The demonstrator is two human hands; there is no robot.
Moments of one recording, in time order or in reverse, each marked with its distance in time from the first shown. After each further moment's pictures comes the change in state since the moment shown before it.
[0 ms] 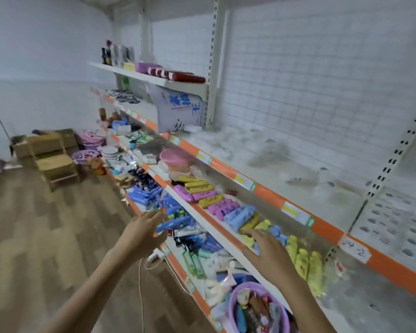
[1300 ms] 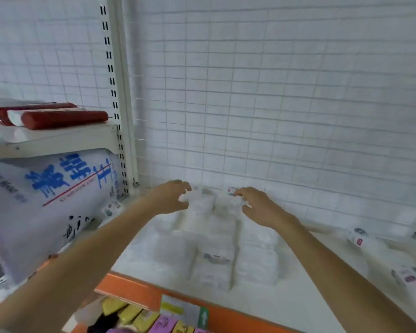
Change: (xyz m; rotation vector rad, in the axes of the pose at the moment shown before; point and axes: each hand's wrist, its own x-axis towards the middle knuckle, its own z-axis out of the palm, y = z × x) left_hand 0.664 -0.033 0.101 -0.077 -0.311 0.635; right_hand 0.515 0.123 -0.043 -0.079 0.118 0.404
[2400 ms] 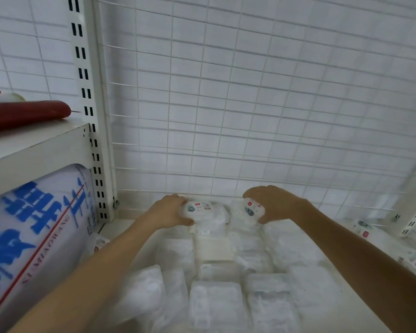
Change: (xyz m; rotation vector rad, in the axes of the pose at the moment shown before) left_hand 0.100 -0.117 0.055 -0.233 -0.167 0.157; right_hand 0.095 -0.017 0.009 -0.665 -0.233 0.178
